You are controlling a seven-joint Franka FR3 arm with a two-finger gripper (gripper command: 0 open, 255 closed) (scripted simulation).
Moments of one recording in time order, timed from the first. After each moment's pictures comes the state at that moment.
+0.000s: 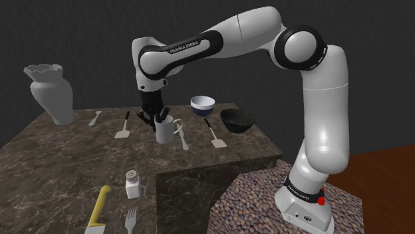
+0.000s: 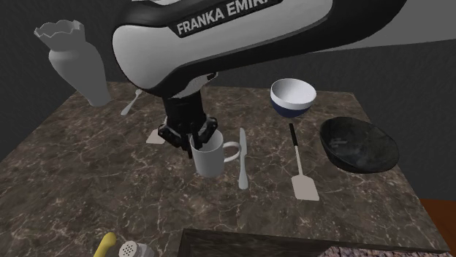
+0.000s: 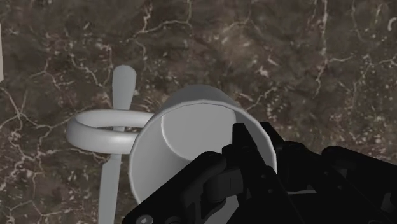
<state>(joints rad) 0.11 0.38 0.32 -1.64 -0.02 1.86 0.79</state>
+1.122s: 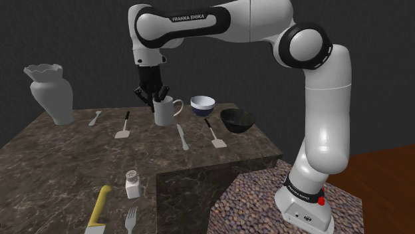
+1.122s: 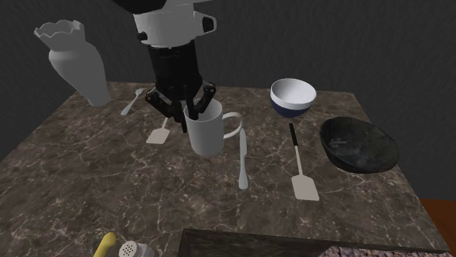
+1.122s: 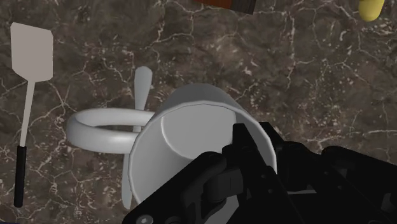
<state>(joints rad) 0.12 0.34 0.33 -1.45 -0.01 1.64 0.80</state>
